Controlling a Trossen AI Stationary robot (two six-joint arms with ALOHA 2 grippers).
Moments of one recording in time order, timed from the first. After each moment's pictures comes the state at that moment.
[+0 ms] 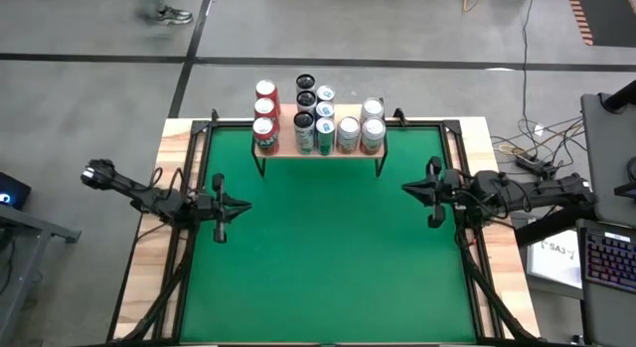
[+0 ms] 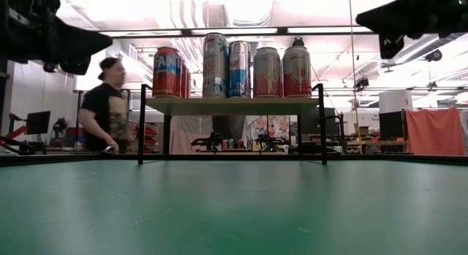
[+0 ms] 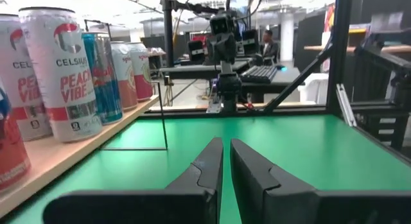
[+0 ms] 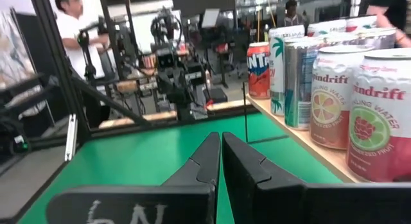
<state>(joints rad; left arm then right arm) -0.41 0.18 0.02 0.26 -0.51 0.09 0.08 0.27 0.25 0.13 0.18 0.11</state>
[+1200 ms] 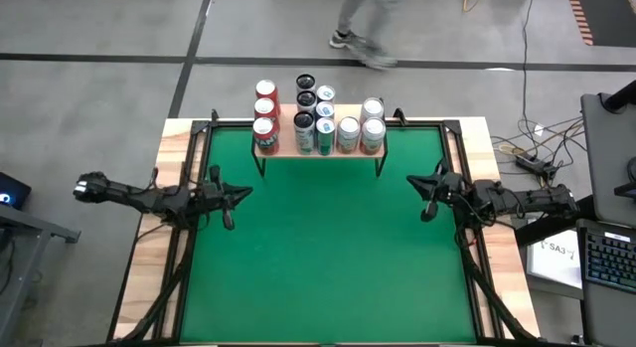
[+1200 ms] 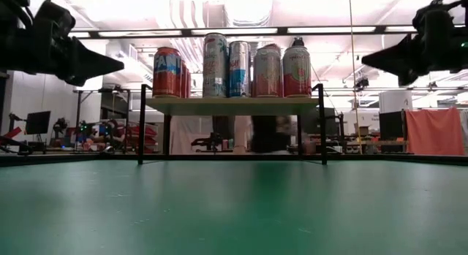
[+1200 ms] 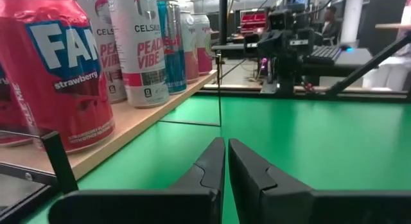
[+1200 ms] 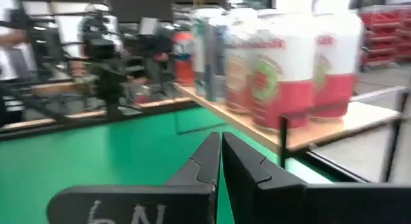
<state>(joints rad) -0.22 0.16 0.01 0.15 -0.55 0.05 0.08 0.02 0.01 0.08 0.44 0.01</state>
